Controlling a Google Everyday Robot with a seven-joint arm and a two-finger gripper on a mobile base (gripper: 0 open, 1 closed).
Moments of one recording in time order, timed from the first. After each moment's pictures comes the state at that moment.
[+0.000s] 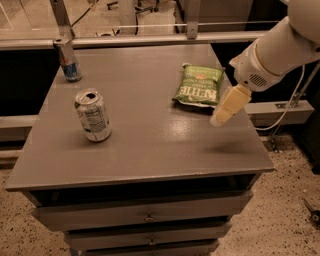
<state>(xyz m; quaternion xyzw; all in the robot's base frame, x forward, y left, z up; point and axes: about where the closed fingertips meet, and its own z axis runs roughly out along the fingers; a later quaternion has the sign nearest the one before) 0.564 -0.177 0.909 -0.54 0.79 0.01 0.29</state>
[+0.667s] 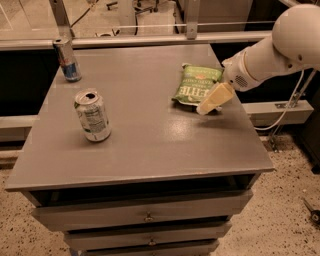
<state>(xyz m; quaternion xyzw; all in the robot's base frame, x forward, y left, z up) 0.640 -0.170 0.874 -0.48 0.80 0.06 0.36</state>
